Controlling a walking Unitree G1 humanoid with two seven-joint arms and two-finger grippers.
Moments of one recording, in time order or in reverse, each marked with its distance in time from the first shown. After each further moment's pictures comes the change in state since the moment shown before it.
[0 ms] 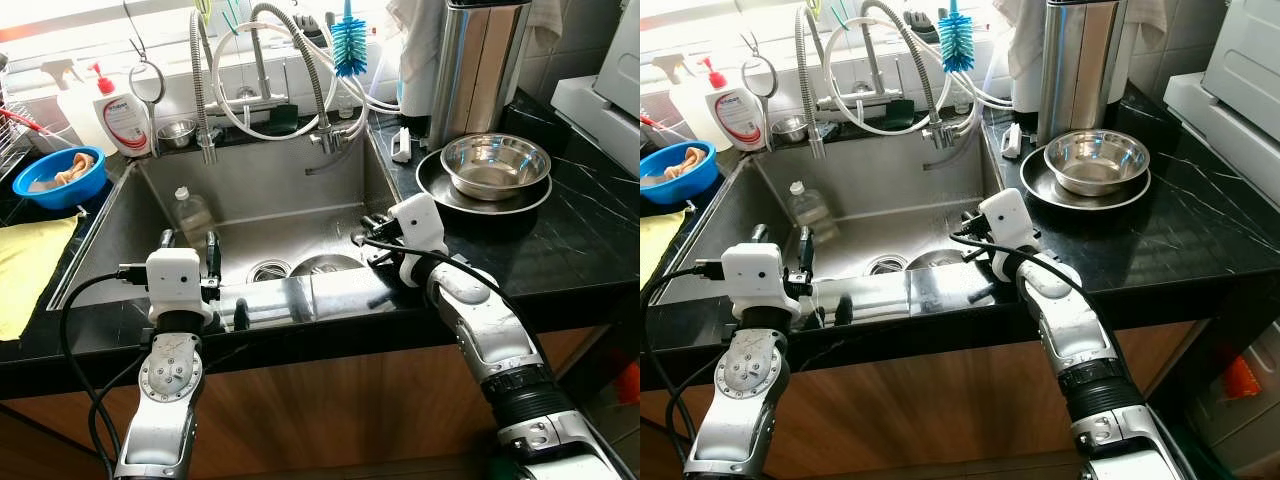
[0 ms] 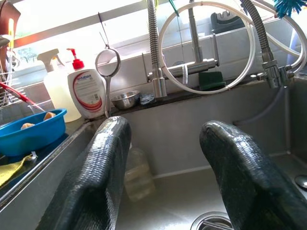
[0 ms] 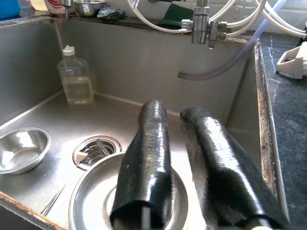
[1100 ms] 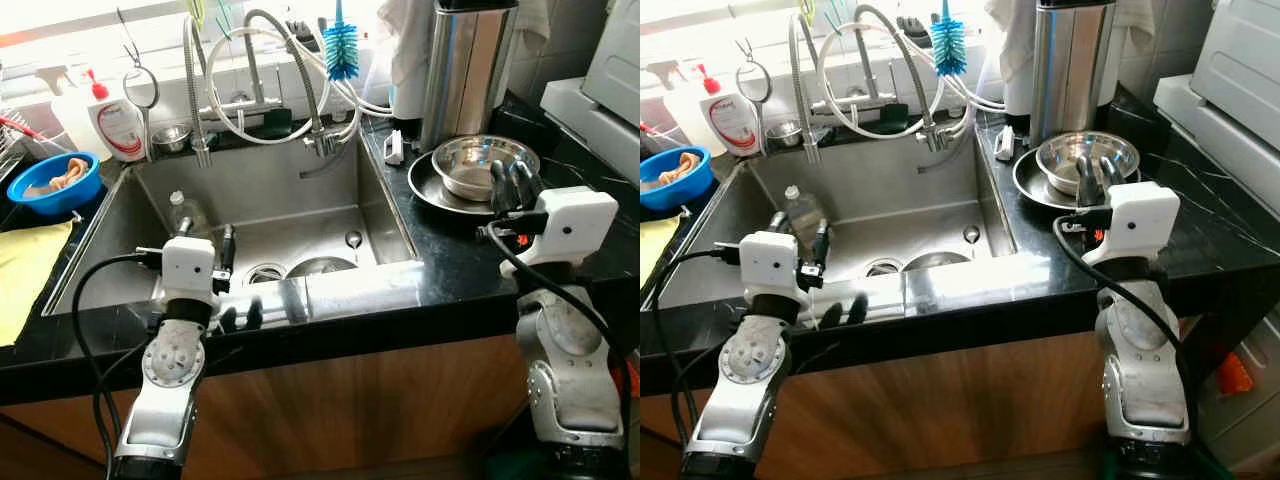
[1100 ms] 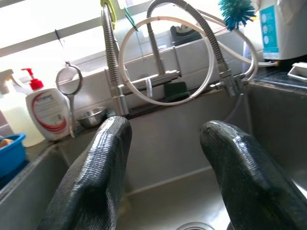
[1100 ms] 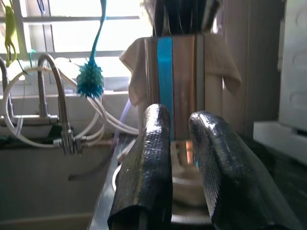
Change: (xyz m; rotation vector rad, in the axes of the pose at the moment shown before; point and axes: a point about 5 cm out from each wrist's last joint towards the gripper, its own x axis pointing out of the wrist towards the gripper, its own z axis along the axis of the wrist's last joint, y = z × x) left arm 0.012 -0.012 0.001 -0.004 -0.030 -0.135; right arm -0.094 -0.042 0.023 0.030 -0.410 -0.526
